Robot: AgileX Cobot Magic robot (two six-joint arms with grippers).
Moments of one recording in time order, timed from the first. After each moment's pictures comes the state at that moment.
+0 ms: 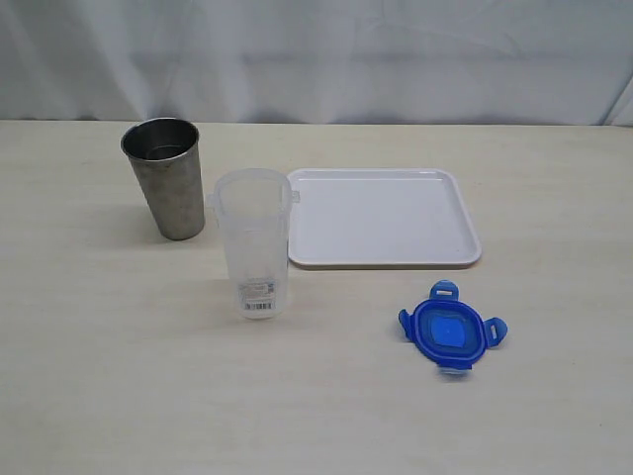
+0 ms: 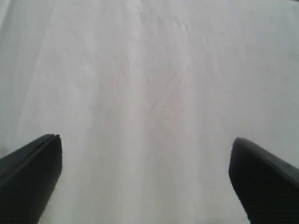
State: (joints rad) left arm -0.08 0.48 -0.12 0.26 -0.77 -0.29; right arm -0.05 0.00 0.00 -0.03 0.34 -0.09
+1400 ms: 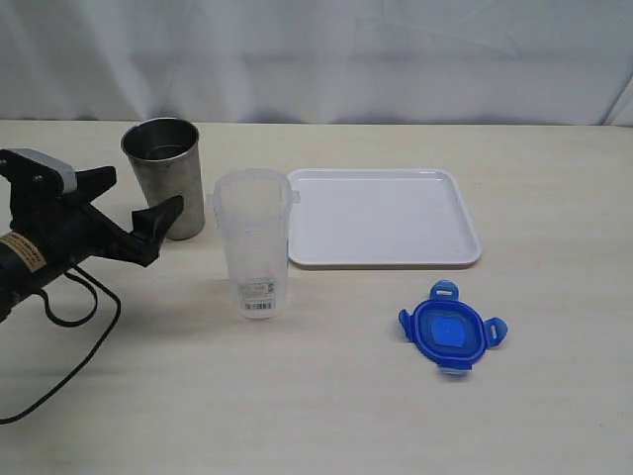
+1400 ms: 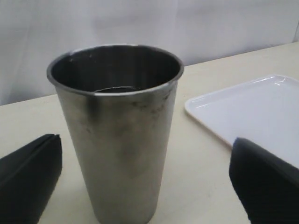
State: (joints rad) left arm -0.08 2.02 -0.55 0.45 -1.21 -0.09; right arm -0.05 0.00 0.00 -0.03 0.34 -0.09
